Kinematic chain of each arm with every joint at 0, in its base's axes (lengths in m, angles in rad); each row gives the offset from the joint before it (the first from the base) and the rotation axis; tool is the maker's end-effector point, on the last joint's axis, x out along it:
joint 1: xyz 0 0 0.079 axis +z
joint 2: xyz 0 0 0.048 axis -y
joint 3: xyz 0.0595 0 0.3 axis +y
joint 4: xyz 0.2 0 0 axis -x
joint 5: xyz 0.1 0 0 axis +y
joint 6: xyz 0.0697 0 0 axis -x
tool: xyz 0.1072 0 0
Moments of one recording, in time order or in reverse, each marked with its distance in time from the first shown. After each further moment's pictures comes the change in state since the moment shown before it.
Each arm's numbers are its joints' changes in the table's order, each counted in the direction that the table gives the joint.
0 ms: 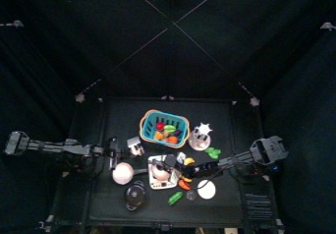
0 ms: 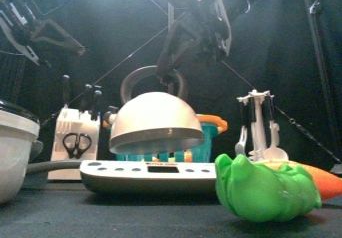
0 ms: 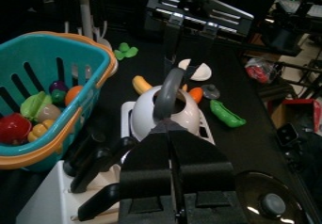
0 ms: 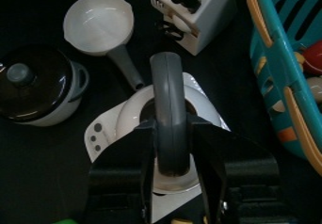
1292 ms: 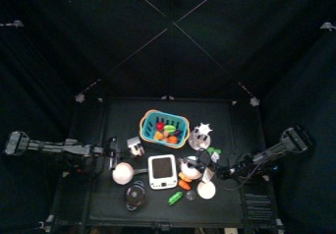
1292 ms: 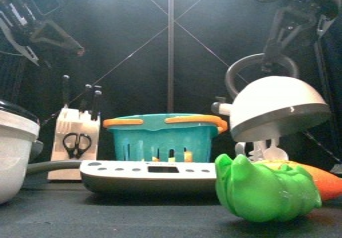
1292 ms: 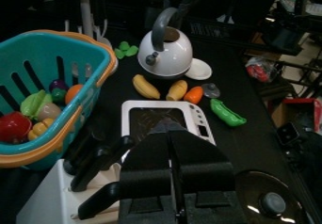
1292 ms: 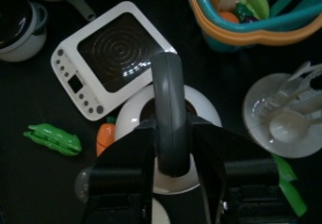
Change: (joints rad) left arm 0.002 0.002 0.002 0.002 0.003 0.000; right arm 0.252 0.506 0.374 -0.150 0.341 -0.080
